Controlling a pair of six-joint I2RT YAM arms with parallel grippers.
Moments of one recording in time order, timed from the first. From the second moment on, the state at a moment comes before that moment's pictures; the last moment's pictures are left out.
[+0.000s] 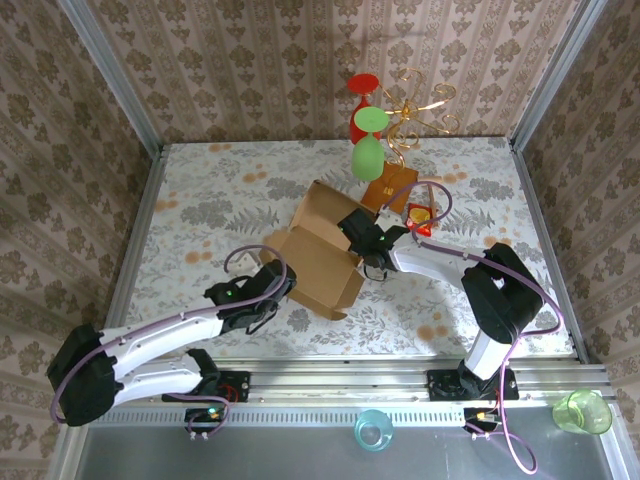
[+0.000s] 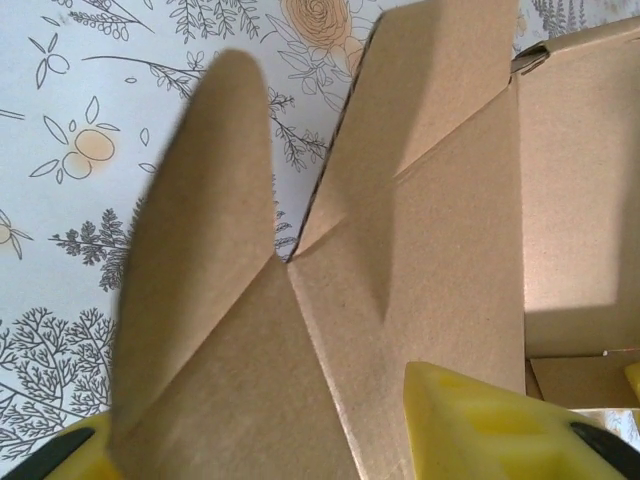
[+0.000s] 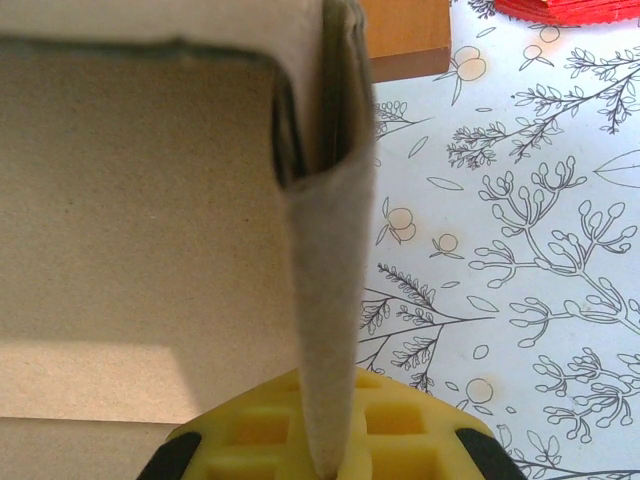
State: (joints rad) left arm -0.98 1.06 0.60 -0.46 -0.45 -1.52; right arm 0.69 1.71 1.08 -0.45 0.46 1.14
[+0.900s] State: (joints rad) left arm -0.92 1.04 0.74 -0.64 -0.51 -1.34; right arm 0.72 1.61 1.00 -0.37 0.38 1.14
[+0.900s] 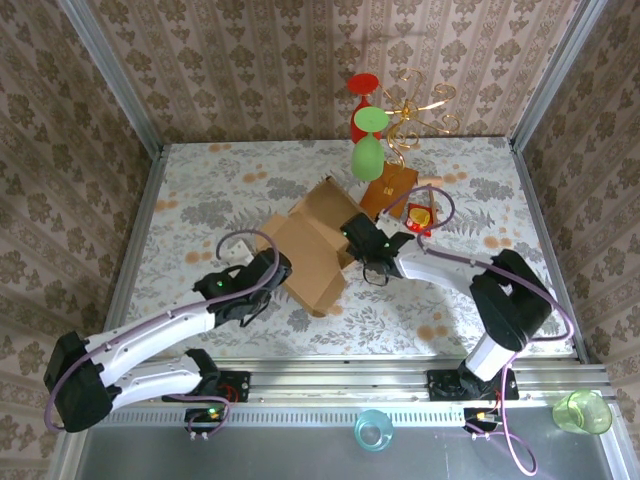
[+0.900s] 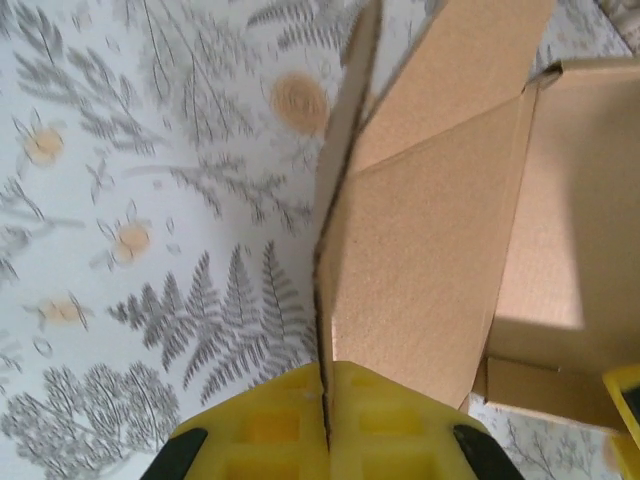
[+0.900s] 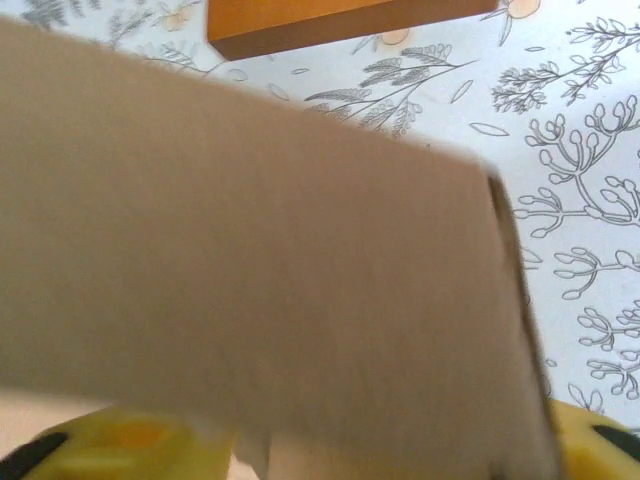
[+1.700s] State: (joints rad) left arm -0.83 1.19 1.12 -0.79 -0.66 -0.09; right arm 0.70 1.15 0.74 0.11 0.14 0.37
